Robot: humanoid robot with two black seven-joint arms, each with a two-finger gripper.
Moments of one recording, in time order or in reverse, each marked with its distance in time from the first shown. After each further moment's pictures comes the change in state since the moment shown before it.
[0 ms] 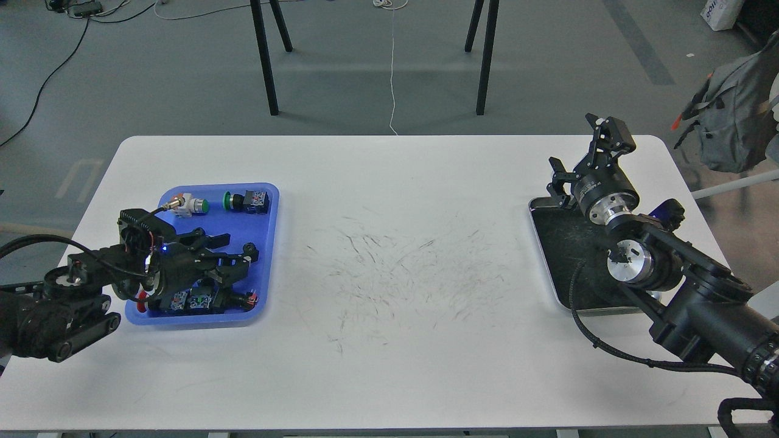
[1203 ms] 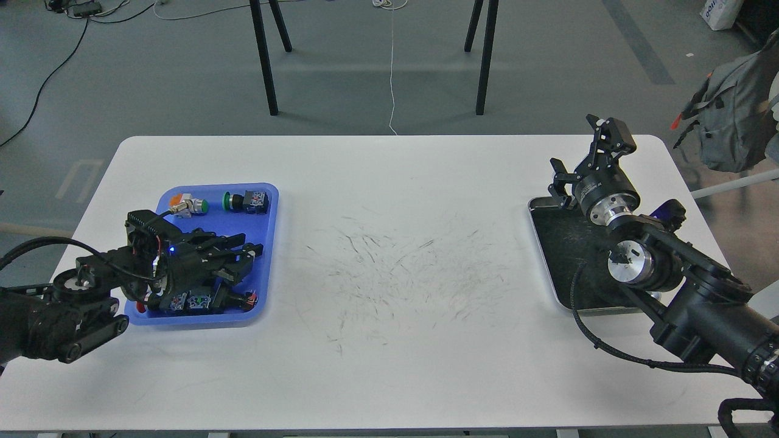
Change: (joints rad) left arm 0.003 -0.025 0.008 0.011 -0.001 0.050 0.000; right arm 0.000 0.000 -0.005 -0.005 -0.009 -0.003 0.000
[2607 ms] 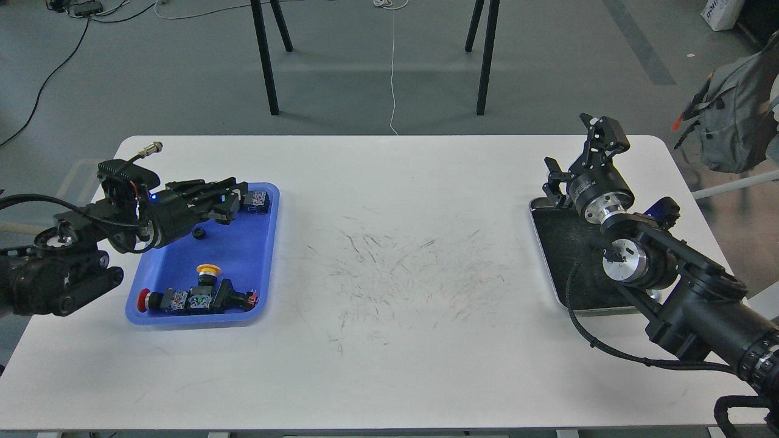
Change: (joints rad) left arm -0.193 0.038 0.006 -0.095 -0.192 0.002 0.000; right arm 0.022 0.011 -0.009 -0.001 0.000 -0.006 0.000
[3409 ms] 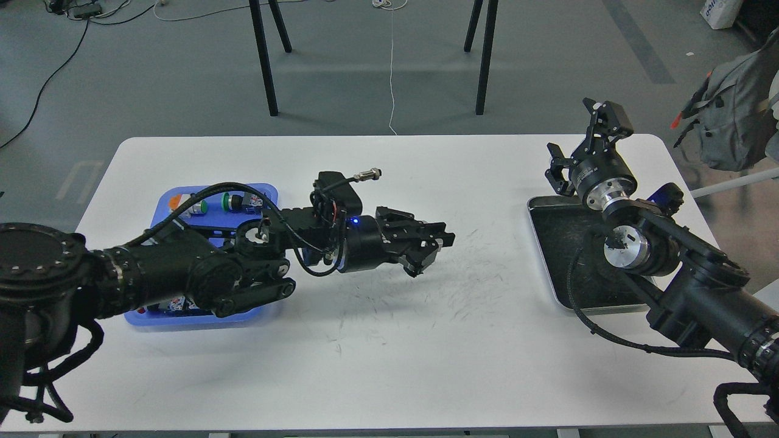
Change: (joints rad) left arm -0.108 -0.544 0.191 -0.037 0.076 -0.023 0.000; right arm 0.062 -0.002 -0.050 -0.021 0.000 -0.008 -0.003
